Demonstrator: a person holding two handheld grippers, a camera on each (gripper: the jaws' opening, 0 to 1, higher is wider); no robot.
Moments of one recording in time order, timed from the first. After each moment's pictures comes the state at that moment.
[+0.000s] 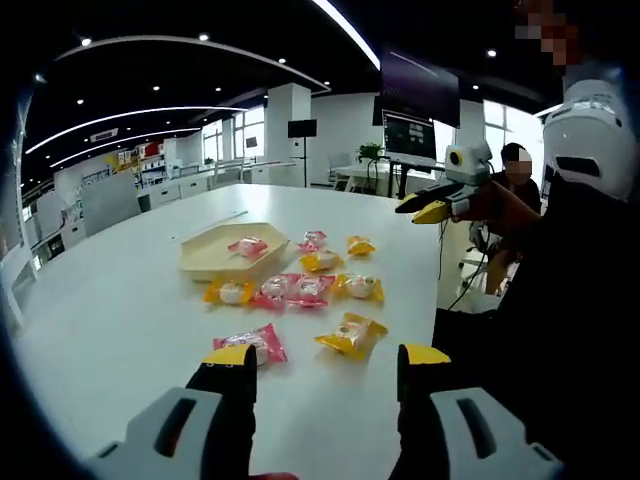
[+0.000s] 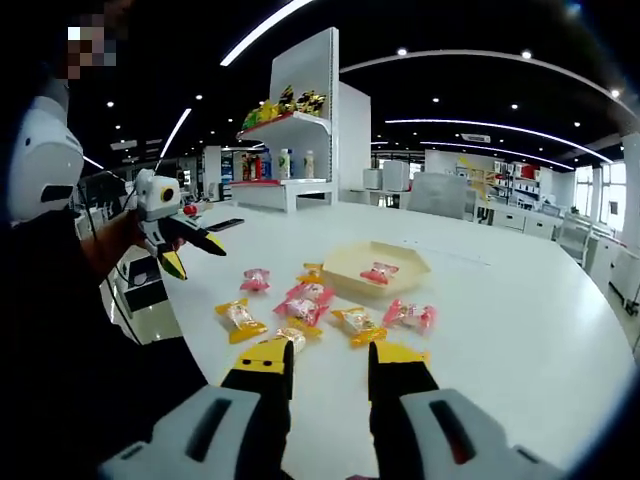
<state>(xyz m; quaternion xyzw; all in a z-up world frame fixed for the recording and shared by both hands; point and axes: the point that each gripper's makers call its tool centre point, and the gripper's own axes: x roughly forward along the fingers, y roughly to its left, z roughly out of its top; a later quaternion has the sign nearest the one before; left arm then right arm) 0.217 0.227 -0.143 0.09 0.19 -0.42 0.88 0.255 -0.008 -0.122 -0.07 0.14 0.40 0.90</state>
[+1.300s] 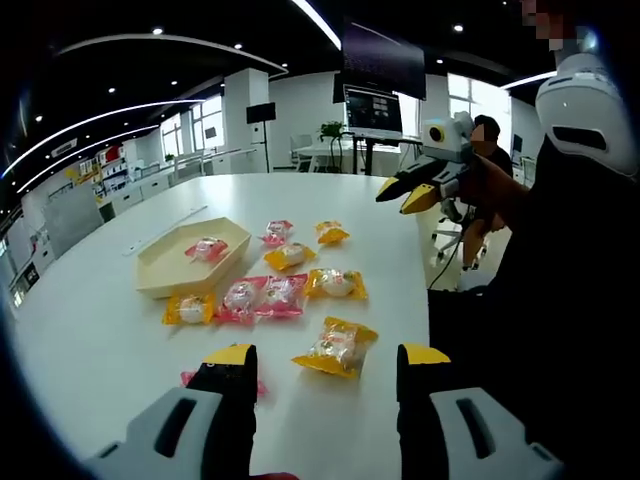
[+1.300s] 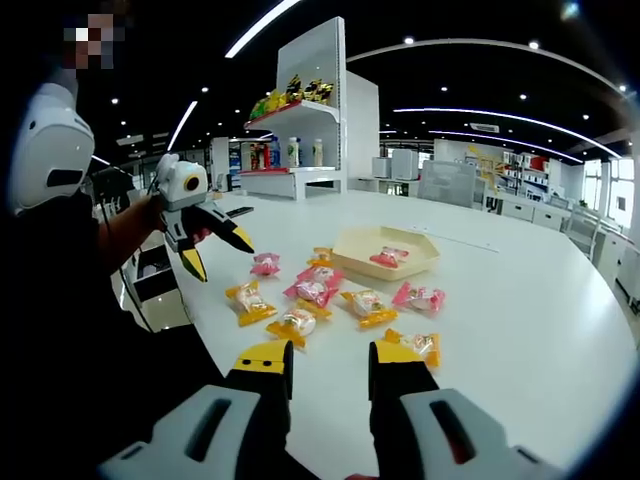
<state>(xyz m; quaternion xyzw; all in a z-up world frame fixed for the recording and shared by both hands) 0.227 0.189 -0.159 0.14 0.21 -0.49 0.83 0.246 -0.012 -0.136 -0.08 0.16 0.42 0.89</state>
